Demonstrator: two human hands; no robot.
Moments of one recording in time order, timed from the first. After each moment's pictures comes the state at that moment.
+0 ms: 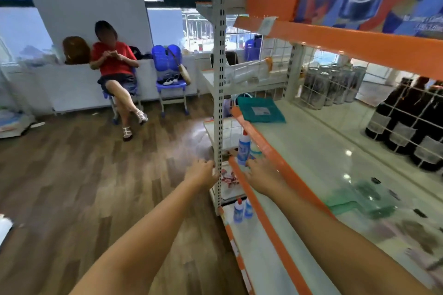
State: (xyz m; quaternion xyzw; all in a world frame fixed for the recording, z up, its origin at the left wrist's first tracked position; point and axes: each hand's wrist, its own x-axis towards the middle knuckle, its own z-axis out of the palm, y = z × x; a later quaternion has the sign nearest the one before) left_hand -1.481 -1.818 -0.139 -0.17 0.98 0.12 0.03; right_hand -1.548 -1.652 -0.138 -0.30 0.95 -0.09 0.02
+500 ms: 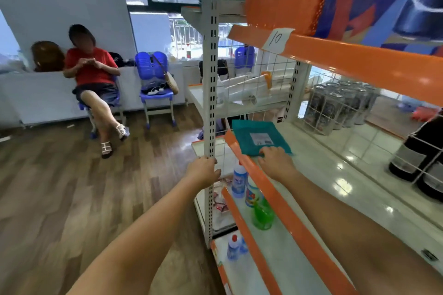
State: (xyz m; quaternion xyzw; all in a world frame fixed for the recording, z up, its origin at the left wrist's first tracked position) left_hand -1.680 -1.892 -0.140 -0.14 0.98 0.13 0.00; right_hand -1.761 -1.698 -0.114 -0.21 0.97 -0.09 -0.02
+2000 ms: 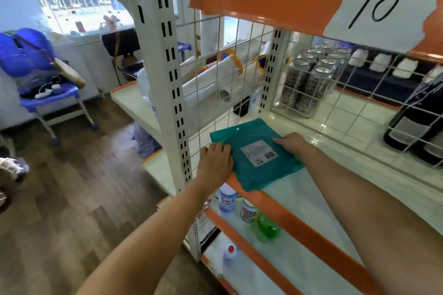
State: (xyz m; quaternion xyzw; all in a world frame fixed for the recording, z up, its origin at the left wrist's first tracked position) left_hand -1.897 -1.930 -0.179 0.16 0.98 0.06 -0.10; right_hand -1.941 -1.704 -0.140 0.22 0.88 -0.40 0.10
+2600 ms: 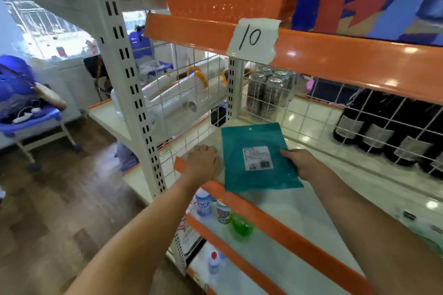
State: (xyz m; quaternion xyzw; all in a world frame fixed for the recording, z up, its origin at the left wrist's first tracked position) left_hand -1.869 -1.875 -0.138 0.15 0.98 0.10 -0.04; right_hand -1.841 -1.612 -0.128 0.28 0.68 -0.67 0.04
